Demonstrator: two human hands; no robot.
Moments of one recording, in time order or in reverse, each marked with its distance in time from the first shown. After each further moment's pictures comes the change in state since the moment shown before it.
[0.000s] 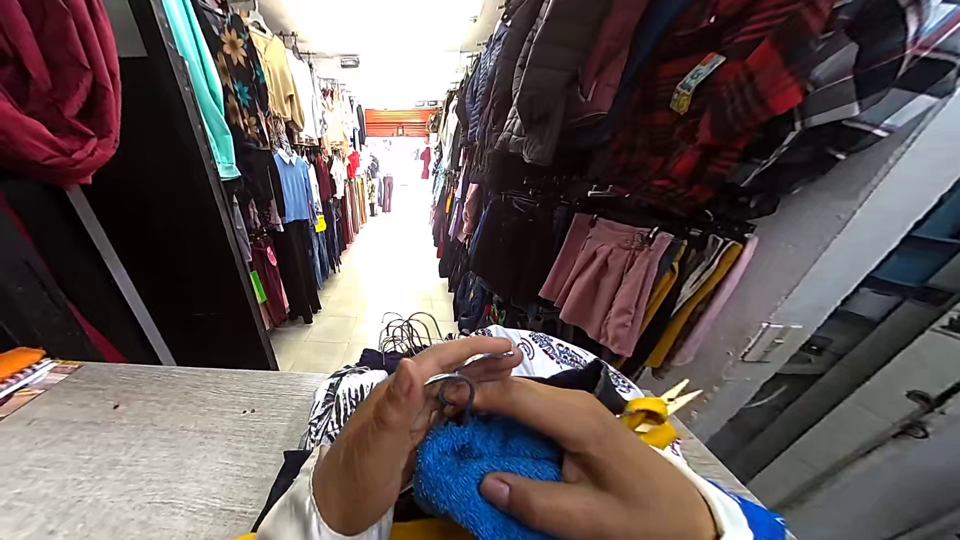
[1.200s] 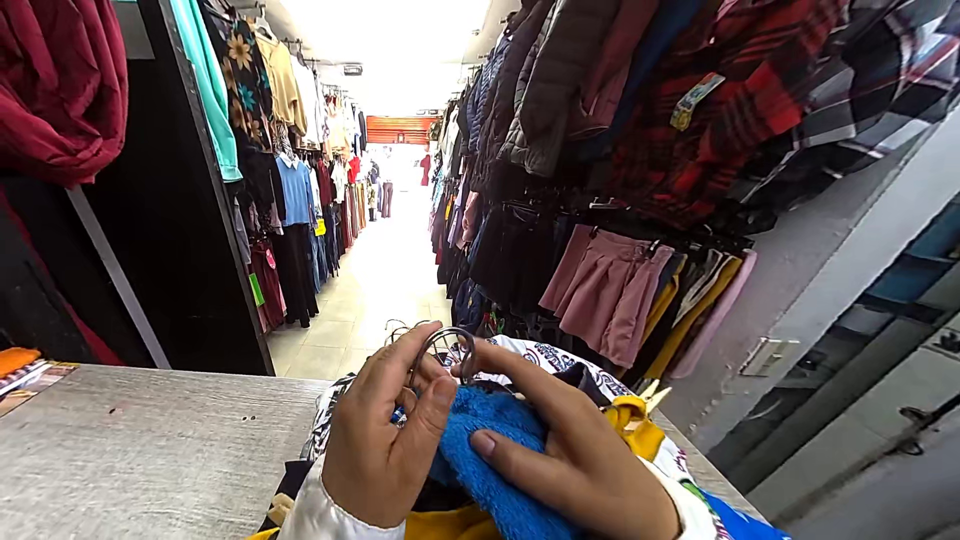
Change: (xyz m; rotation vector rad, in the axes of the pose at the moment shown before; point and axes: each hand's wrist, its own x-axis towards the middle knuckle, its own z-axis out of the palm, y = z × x) left_hand -0.005 -0.020 -0.011 0.861 0.507 0.303; right_hand 0.006 0.014 0.013 -0.134 0.191 0.171
